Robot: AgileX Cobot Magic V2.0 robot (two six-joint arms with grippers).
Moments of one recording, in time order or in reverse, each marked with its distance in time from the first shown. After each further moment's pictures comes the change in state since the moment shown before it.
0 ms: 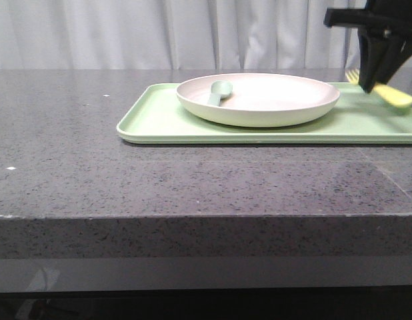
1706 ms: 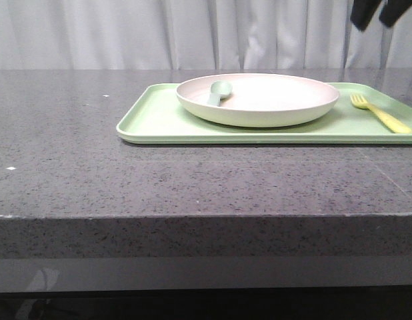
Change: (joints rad) left arm 0.000 0.000 0.000 0.000 0.000 0.000; right arm 0.066 -0.277 0.088 0.000 -0.087 -0.092
